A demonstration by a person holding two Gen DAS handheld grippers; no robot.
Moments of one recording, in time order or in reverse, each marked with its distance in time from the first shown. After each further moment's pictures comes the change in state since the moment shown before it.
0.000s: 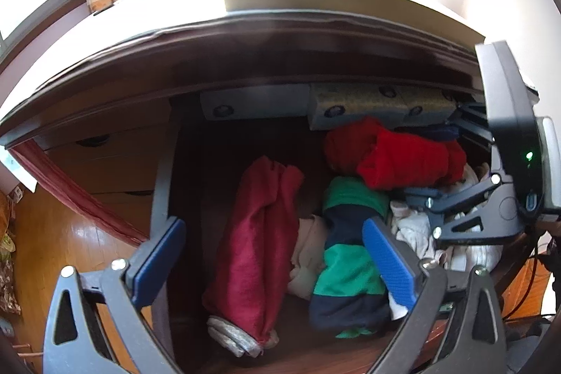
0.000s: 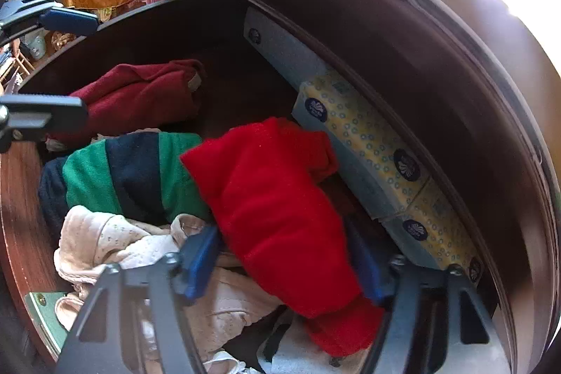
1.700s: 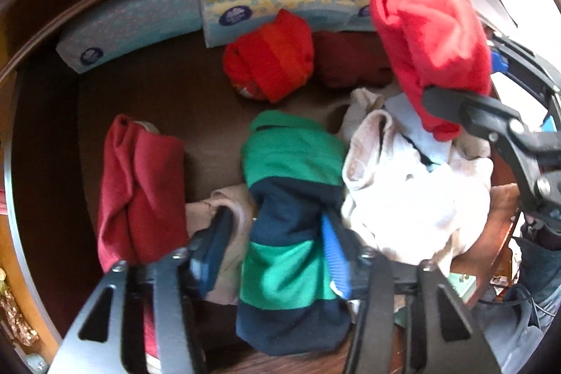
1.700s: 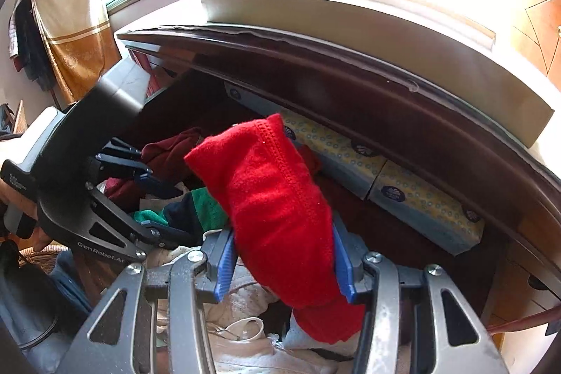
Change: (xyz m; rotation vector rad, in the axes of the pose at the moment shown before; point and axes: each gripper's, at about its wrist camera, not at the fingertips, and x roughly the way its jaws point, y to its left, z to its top) left arm 0.107 -0.042 0.026 0.134 0.408 -0.224; right arm -0.061 -0.038 -0.041 0.321 -0.174 0.134
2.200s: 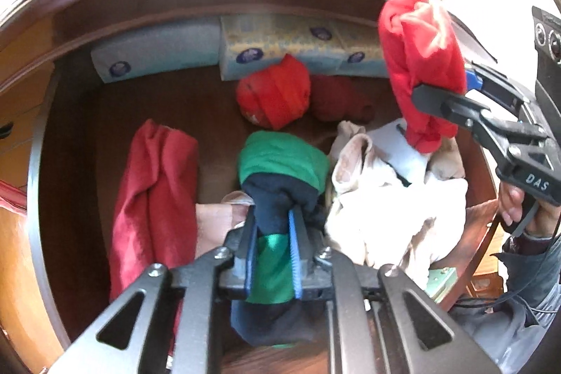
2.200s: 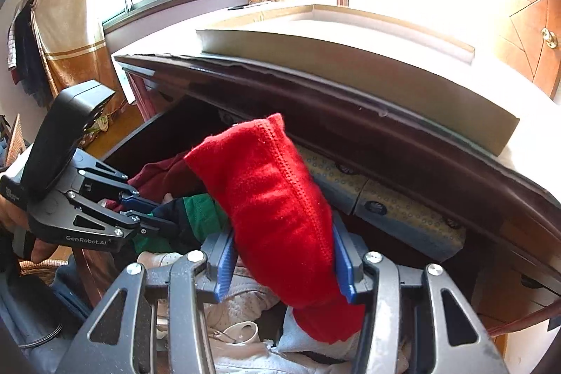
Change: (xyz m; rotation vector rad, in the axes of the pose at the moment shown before) left arm -0.052 0.019 -0.053 -0.060 -0.212 -0.058; right arm -0.019 -0.005 -0.006 0.018 -0.105 -0.037
